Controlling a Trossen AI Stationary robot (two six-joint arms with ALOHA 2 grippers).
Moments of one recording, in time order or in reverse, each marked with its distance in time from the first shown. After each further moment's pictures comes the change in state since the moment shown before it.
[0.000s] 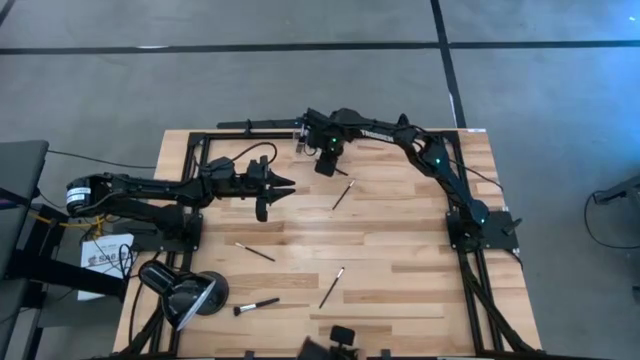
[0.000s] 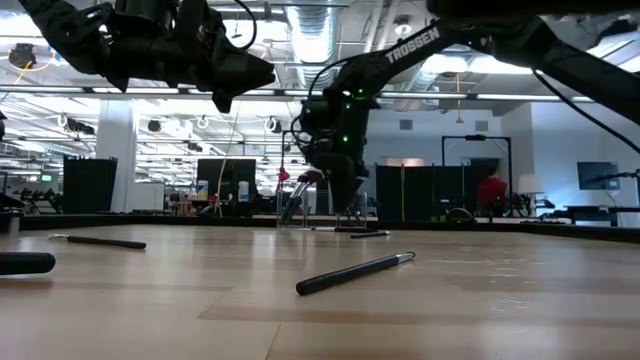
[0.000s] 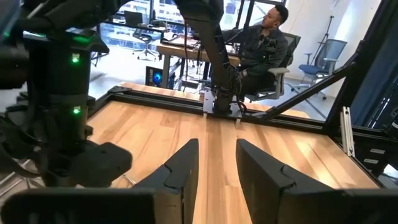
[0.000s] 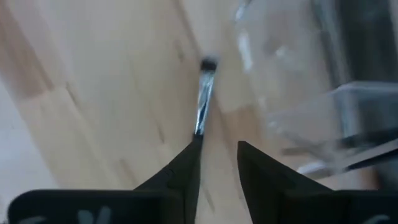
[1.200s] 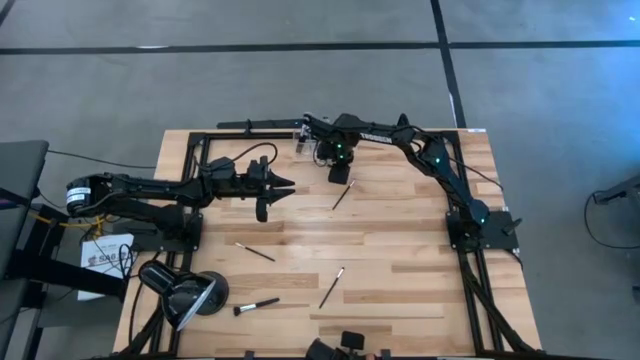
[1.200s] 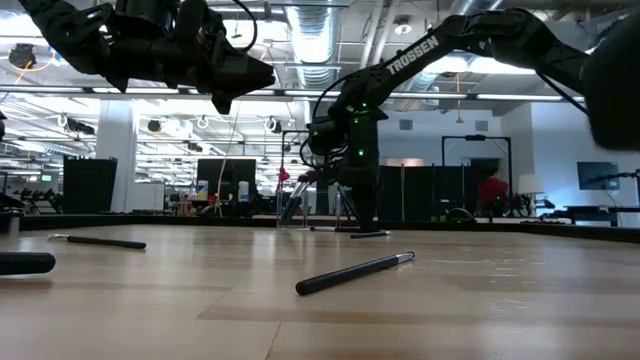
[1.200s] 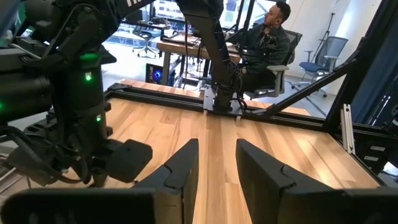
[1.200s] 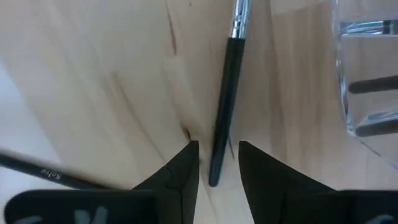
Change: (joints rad) left arm 0.000 0.000 0.000 -0.012 0.000 0.003; right arm -0.012 0.006 -0.106 -0.082 -0.009 -0.101
